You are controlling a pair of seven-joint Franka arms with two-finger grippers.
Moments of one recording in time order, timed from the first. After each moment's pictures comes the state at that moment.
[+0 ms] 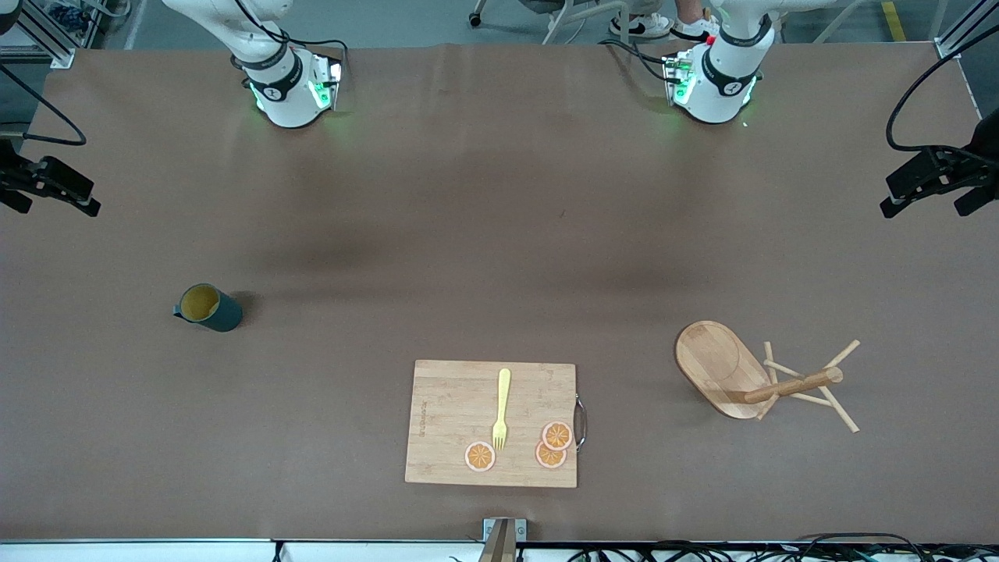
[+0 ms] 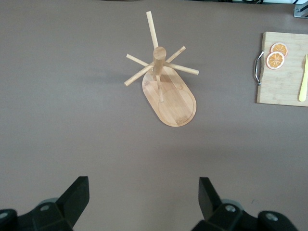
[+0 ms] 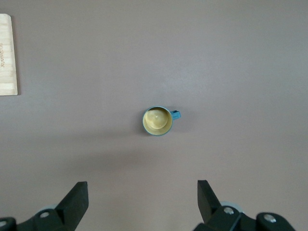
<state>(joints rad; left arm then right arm) 0.01 -0.02 -0.03 -1.53 -0.03 1.62 -0.04 -0.12 -0.10 0.02 -1.72 -0.02 1.67 -0.05</state>
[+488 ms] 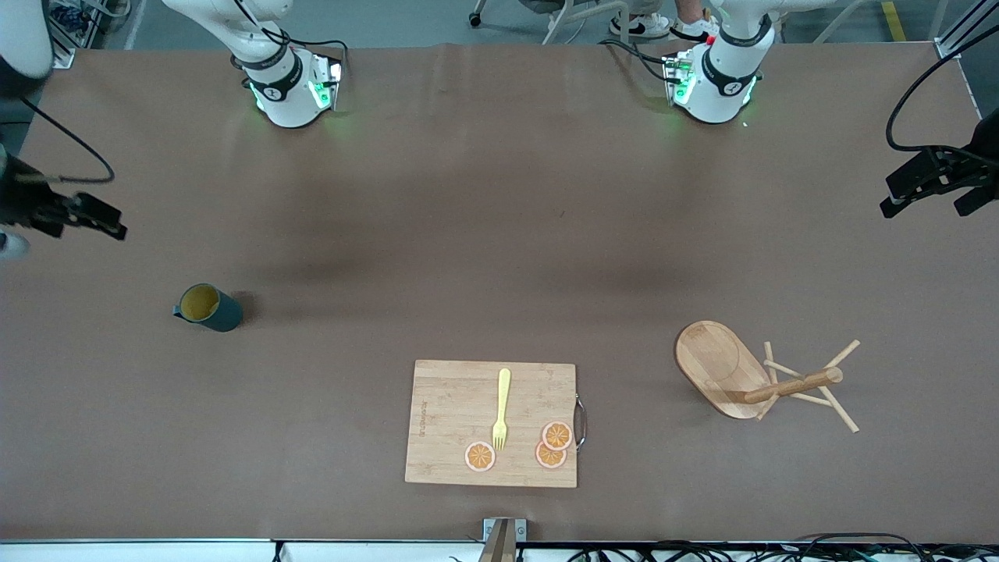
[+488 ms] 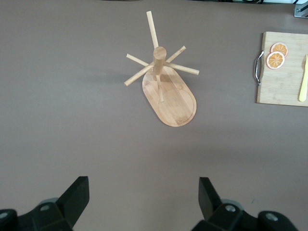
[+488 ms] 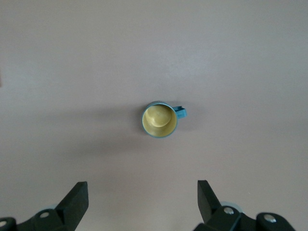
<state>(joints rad) 0.01 -0.02 -0.03 -1.53 -0.03 1.62 -0.04 -0.12 0.05 0.02 -1.76 -0.02 1.76 -0.05</state>
